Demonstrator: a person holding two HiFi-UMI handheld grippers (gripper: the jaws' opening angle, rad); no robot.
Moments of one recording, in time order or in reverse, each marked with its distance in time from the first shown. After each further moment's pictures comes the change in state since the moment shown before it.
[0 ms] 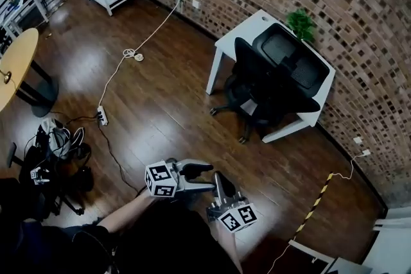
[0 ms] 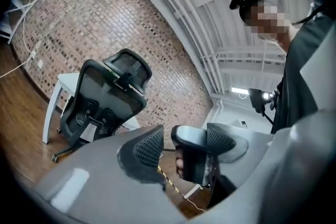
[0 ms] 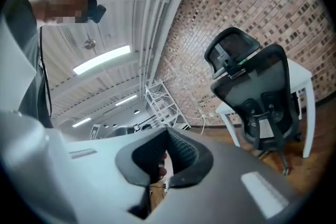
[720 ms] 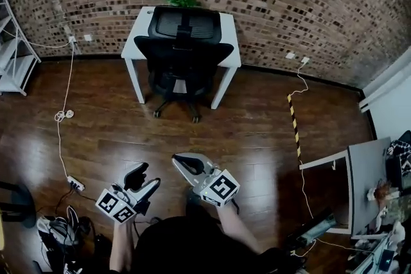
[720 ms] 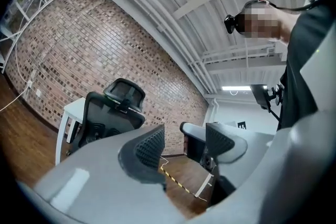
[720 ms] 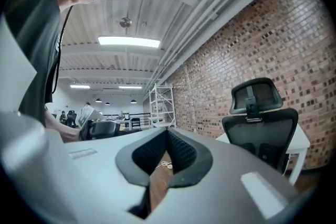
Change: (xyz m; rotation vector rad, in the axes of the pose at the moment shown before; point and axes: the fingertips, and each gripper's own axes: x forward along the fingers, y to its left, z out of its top) left arm -0.119 -0.085 0.175 0.128 -0.155 0.016; right arm 0.033 0.147 0.093 -0.427 0.055 -0.051
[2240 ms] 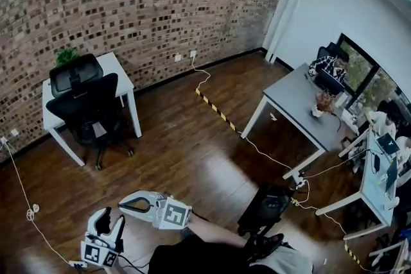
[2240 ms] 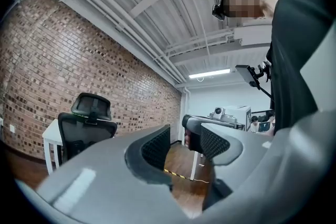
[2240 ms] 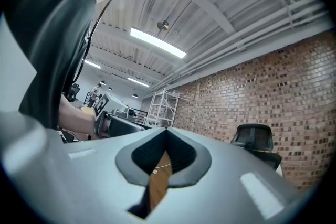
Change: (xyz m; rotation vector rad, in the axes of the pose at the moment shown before) left arm -0.018 -0.224 0.025 0.181 -0.006 -0.169; right arm -0.137 0.174 0.104 -0.071 -0.224 -0.006
